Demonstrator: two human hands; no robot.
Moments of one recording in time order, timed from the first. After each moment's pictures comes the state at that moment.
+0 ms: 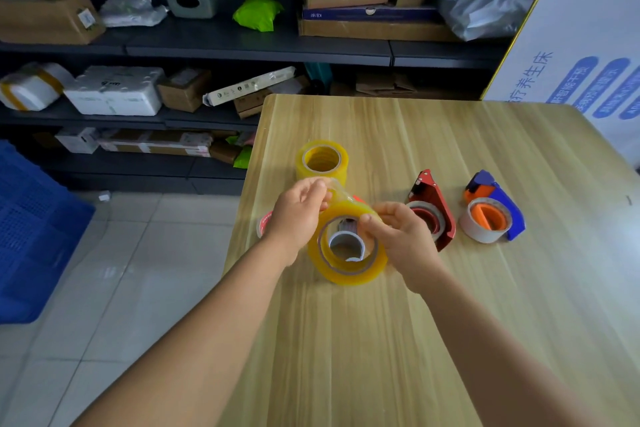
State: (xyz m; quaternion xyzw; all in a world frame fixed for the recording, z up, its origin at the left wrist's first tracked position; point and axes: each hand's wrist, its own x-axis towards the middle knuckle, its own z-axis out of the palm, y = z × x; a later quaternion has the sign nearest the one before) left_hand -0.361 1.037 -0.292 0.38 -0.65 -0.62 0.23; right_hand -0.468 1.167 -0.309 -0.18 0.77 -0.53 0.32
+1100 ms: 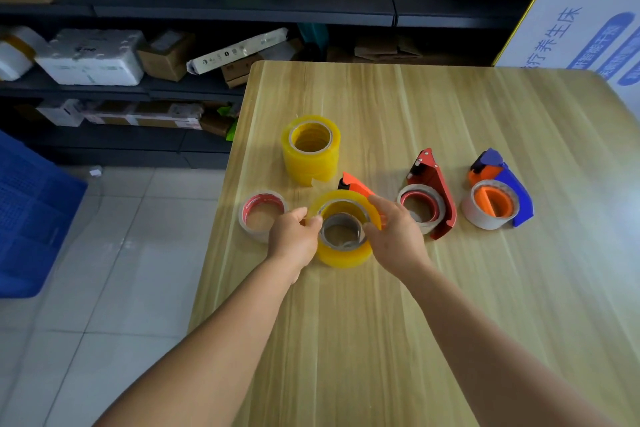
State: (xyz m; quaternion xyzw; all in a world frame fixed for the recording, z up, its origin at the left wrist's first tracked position) left_hand -0.380 1.048 -0.365 0.55 -0.63 -0.54 0.09; right_hand -0.495 1.159 -0.348 -0.30 0.87 -0.31 0.23
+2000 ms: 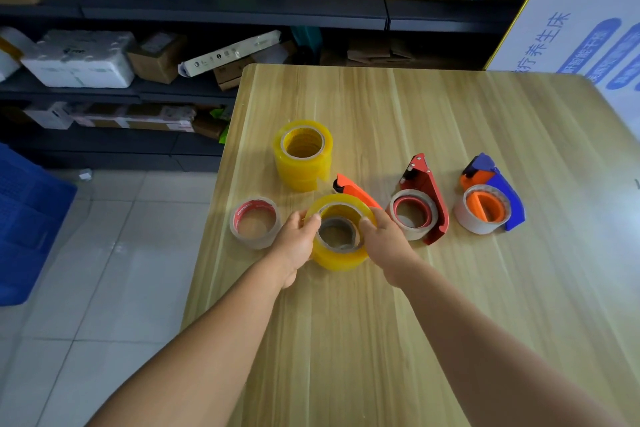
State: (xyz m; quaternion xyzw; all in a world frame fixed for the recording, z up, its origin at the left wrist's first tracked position) left_hand -0.391 1.041 -0.383 0.48 -0.55 -0.68 0.04; right_hand -0.501 1.150 -0.349 -0.15 0.80 -0.41 0.40
